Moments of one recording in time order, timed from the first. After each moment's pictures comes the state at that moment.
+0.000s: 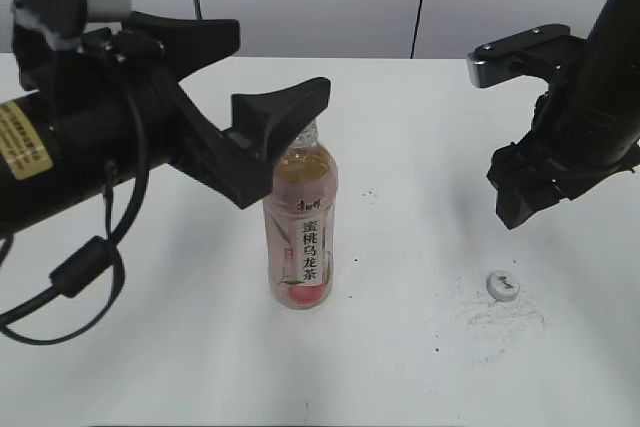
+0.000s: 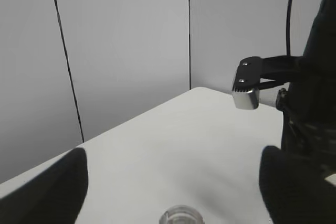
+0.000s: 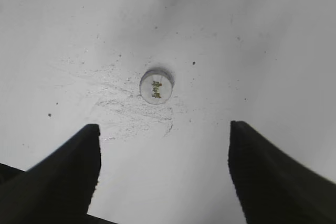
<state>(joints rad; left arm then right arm) -0.74 1.38 -0.53 0.14 -0.73 -0.02 0.39 1.65 -1.11 -0.02 0.95 -0.13</state>
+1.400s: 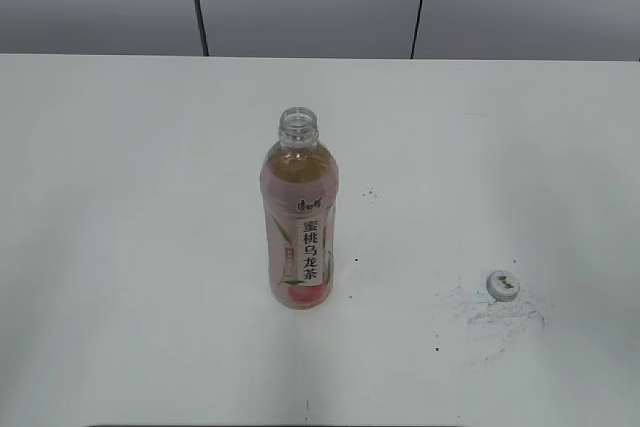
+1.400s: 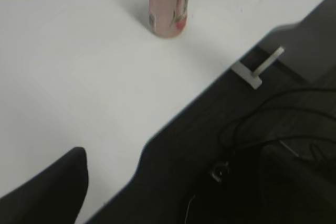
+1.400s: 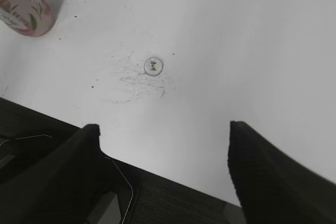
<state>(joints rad) -0.74 0.34 -0.63 0.03 1.18 -0.02 0.39 0.93 -1.06 0.00 1.22 -0.12</state>
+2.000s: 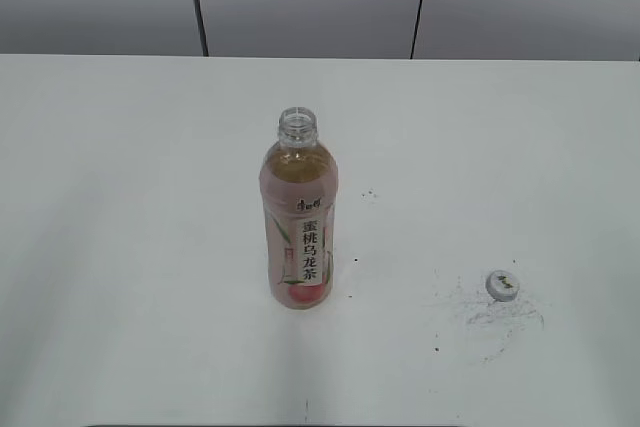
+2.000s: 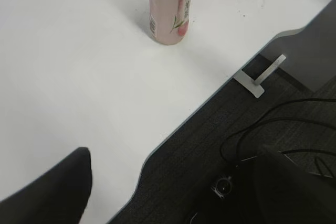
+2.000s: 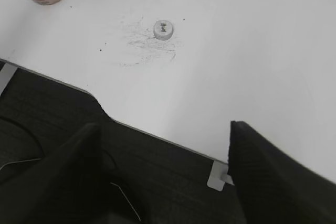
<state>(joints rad) -0.74 0.34 -0.57 0.03 1.03 -0.02 0.39 0.26 -0.62 0.02 1.21 -0.12</state>
